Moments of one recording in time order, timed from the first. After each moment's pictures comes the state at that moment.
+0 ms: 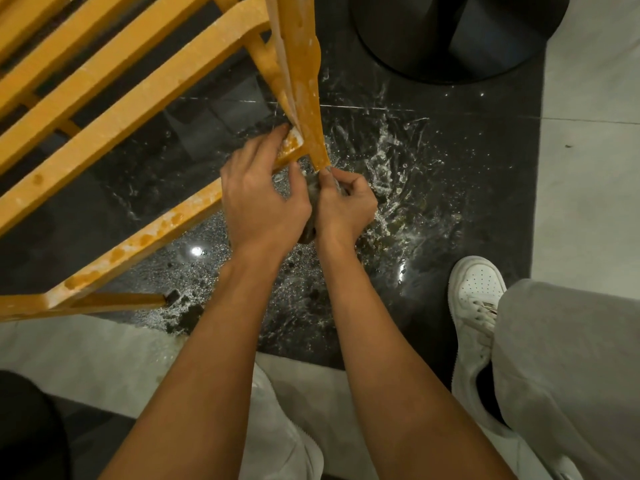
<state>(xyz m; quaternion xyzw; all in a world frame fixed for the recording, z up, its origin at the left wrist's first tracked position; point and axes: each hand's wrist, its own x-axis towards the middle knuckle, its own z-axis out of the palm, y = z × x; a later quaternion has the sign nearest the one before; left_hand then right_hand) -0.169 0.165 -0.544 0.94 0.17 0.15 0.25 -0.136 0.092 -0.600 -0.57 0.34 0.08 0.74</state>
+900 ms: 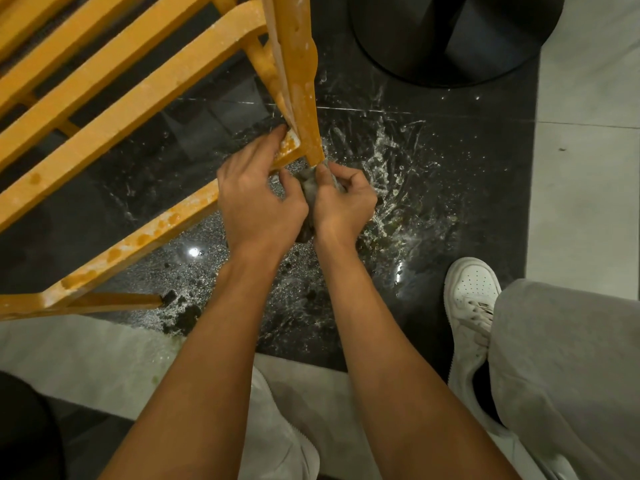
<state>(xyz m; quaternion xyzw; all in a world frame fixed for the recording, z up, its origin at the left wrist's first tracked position) -0.168 0.166 -0.548 0.94 0.18 0.16 0.24 -0.135 0.086 -0.575 -0.58 0.32 0.09 0.74</state>
